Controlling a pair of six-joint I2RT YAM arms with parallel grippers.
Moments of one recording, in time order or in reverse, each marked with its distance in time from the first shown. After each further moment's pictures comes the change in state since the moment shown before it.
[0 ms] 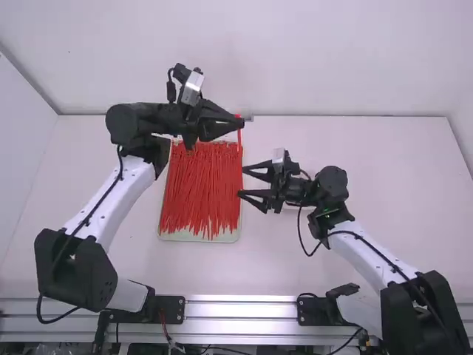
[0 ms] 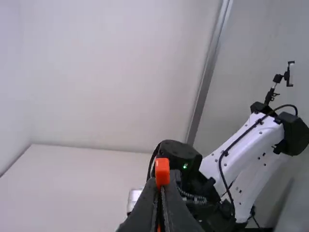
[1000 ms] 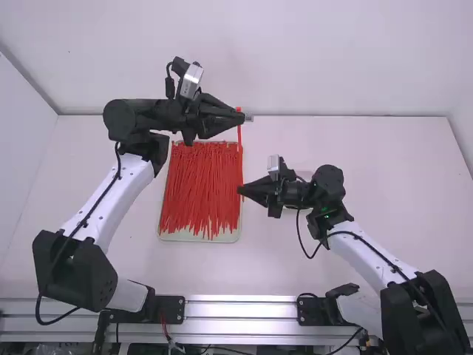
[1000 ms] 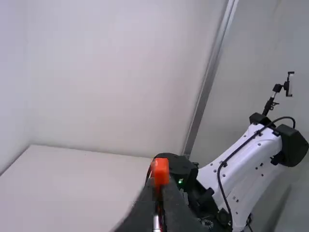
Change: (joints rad) left arm 0.004 0.000 0.031 -0.028 -0.015 -0.033; right arm 0.005 0.000 0.000 -0.064 -0.076 -0.103
